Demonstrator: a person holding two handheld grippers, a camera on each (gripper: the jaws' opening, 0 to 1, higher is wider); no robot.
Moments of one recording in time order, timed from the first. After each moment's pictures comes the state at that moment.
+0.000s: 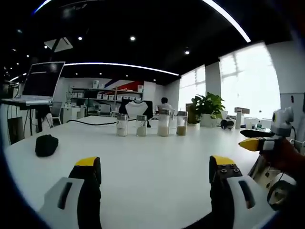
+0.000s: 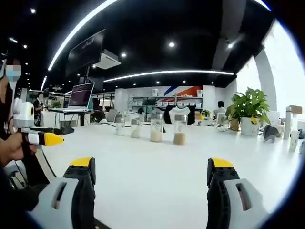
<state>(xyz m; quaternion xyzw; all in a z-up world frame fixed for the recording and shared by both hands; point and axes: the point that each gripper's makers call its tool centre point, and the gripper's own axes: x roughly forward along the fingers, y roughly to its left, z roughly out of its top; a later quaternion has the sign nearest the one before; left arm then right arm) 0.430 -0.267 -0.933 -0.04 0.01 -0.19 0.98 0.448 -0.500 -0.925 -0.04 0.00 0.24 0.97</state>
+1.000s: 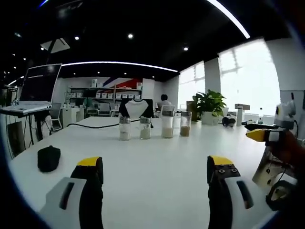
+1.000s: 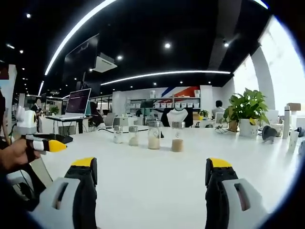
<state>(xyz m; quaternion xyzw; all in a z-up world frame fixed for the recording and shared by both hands) 0.448 -0.253 -0.920 -0.03 0.02 -0.19 0.98 0.452 -0.504 -0.897 -0.02 0.00 0.23 0.97</state>
